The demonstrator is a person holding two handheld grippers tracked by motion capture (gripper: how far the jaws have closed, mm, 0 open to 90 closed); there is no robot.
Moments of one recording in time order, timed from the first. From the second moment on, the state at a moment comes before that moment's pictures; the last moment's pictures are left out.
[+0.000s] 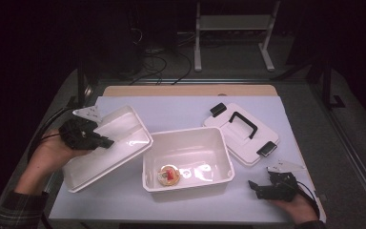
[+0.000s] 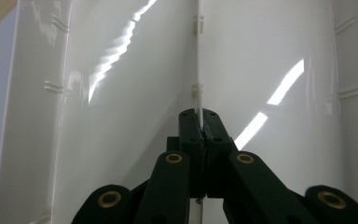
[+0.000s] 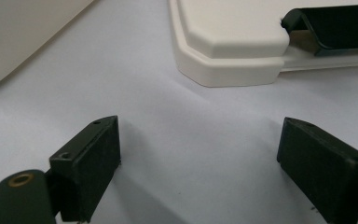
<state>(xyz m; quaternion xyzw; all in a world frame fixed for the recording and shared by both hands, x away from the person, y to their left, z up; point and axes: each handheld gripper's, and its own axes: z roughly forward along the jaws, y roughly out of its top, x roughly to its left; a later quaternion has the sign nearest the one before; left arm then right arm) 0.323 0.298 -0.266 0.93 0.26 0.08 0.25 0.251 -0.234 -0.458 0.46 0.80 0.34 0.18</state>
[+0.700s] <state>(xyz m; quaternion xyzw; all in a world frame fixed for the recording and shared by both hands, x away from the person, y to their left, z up) 0.335 0.210 -0.258 0.95 0.16 0.05 0.26 0.251 -0.234 -0.458 0.46 0.80 0.34 0.18</state>
